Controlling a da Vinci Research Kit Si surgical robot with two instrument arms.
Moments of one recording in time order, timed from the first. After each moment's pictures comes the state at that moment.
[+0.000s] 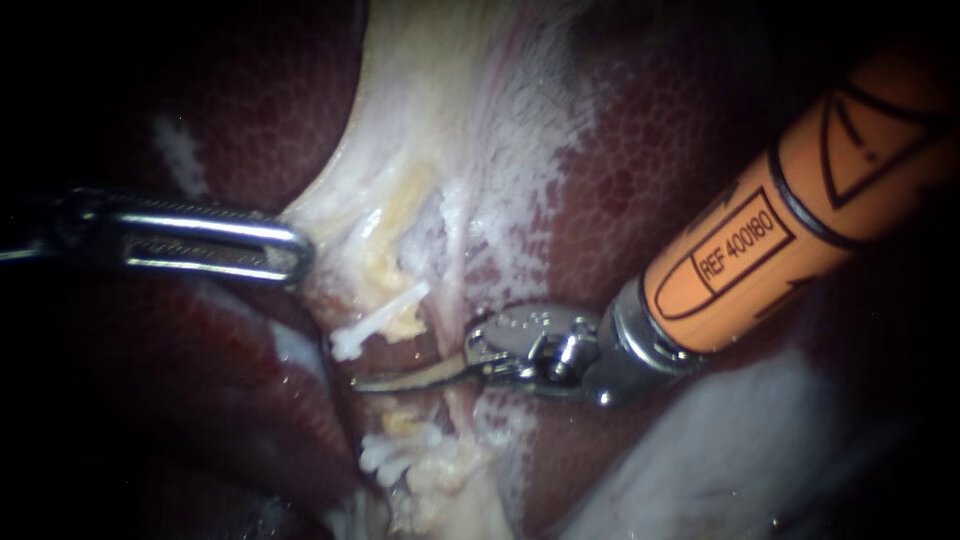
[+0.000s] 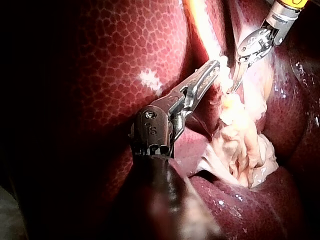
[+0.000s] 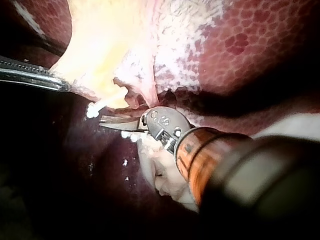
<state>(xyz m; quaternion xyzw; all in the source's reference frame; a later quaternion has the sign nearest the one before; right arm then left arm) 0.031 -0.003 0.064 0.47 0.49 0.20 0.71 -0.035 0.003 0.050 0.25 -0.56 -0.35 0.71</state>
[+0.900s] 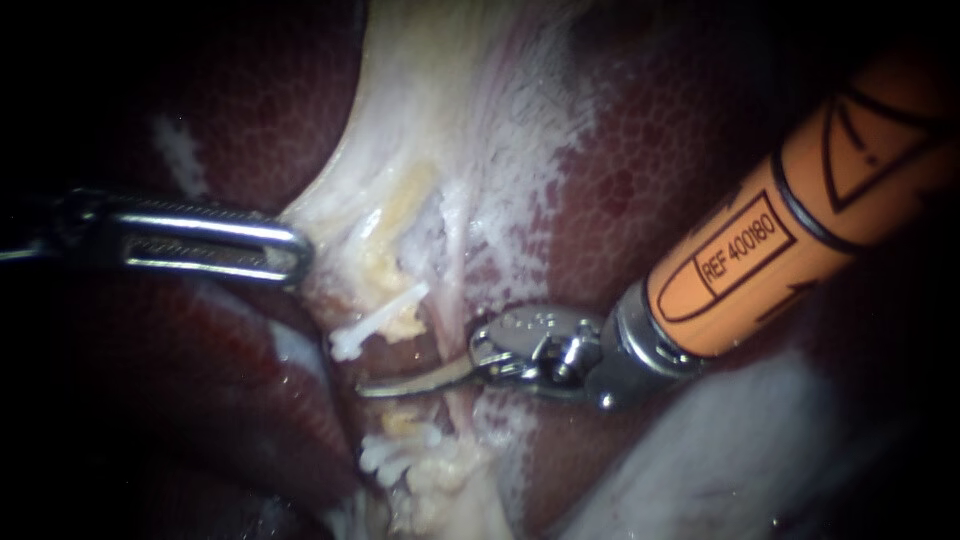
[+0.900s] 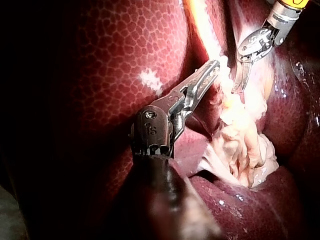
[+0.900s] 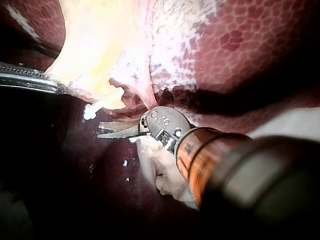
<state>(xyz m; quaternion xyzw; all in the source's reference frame) 0.031 -0.003 0.064 0.47 0.51 0.21 0.69 -0.035 0.003 0.050 0.25 -0.56 -0.35 0.71</state>
